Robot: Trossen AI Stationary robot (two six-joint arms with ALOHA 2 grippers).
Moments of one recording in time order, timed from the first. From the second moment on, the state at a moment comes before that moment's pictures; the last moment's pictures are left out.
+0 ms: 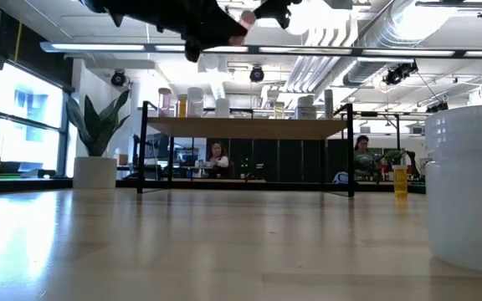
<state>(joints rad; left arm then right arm) 0.31 1.34 0.90 0.23 0.01 -0.06 -0.40 1.68 1.91 -0.88 -0.46 -0.18</state>
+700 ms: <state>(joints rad) 0.31 1.34 0.90 0.44 -0.04 -0.02 -0.32 1.68 1.91 -0.80 -0.44 -0.05</state>
